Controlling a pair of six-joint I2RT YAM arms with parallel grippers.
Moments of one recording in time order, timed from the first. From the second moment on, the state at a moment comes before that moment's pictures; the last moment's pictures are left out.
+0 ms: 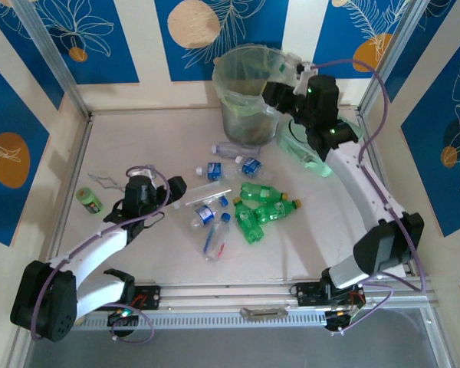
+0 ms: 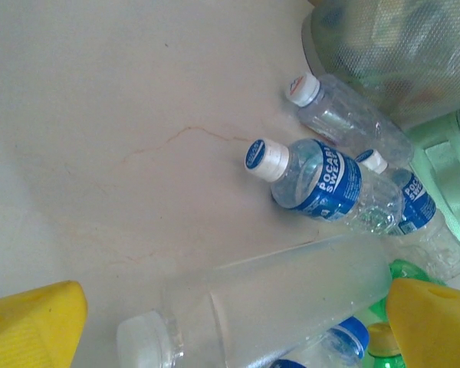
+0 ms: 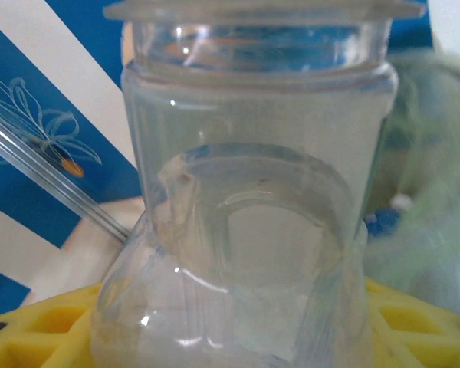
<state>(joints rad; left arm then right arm) -0.34 1.09 0.48 0.06 0.06 -0.72 0.30 1.54 1.59 -0.22 -0.15 0.48</state>
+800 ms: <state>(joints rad) -0.34 1.06 0.46 0.01 0.16 -0.69 0.28 2.36 2.67 -0.66 -0.16 0.43</state>
